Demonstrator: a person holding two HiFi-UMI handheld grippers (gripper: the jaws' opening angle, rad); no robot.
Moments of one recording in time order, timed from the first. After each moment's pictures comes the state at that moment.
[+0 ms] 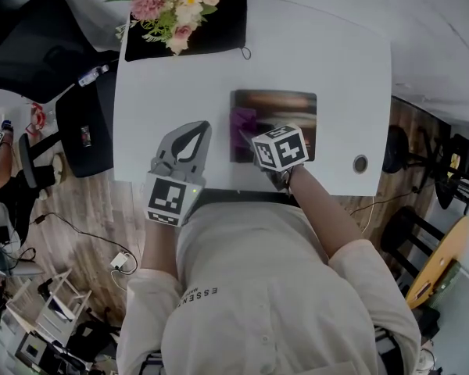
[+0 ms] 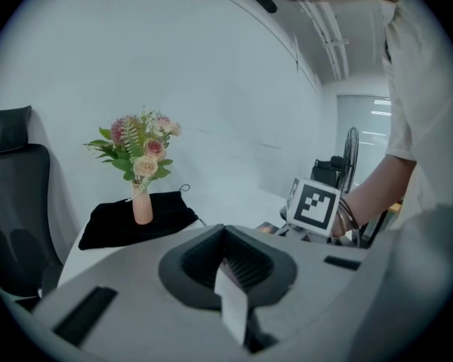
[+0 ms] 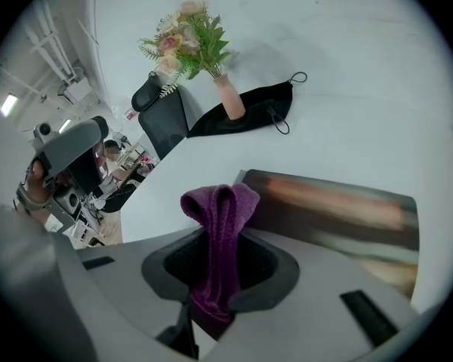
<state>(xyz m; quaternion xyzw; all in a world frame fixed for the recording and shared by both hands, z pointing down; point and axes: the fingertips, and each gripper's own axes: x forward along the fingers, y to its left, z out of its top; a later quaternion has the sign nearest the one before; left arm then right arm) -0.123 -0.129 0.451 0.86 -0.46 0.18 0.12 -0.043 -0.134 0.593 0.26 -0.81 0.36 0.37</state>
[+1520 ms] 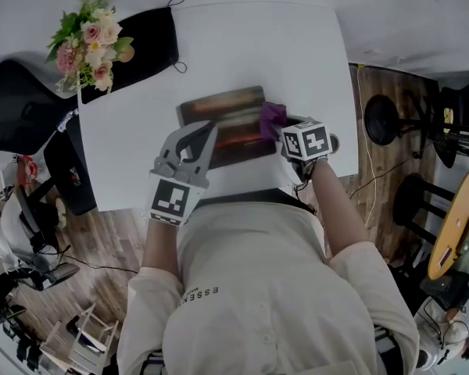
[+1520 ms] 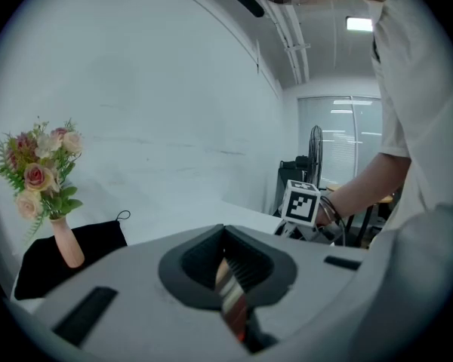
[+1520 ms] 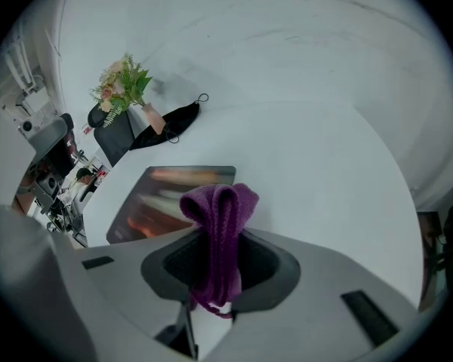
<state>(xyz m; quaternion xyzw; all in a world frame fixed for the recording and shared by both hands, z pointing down) 0.027 -0.147 0.425 0.92 -0.35 0.16 0.05 0.187 -0.155 0.598 0.41 -0.75 0.37 0.37</state>
